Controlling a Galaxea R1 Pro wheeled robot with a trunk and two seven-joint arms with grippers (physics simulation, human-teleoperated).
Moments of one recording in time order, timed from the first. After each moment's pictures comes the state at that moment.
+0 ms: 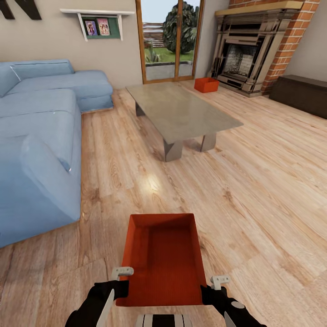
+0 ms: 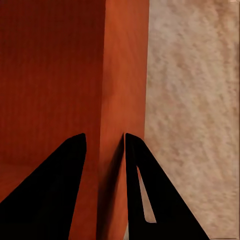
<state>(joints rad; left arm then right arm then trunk) -0.36 -0.13 0.09 -0.81 -0.08 0.55 0.01 -0.44 0.00 0.05 -0.39 -0.08 -0.03 0.17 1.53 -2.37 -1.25</state>
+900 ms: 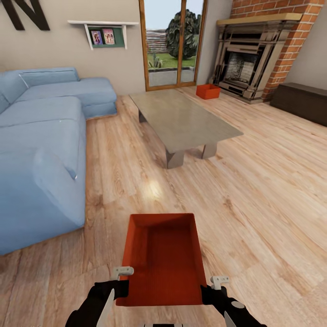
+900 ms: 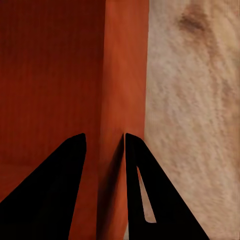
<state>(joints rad) -0.36 -0.13 0.09 -0.81 -0.08 0.55 0.01 -0.44 0.00 0.05 -0.40 -0.08 -0.03 0.17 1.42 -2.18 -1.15</state>
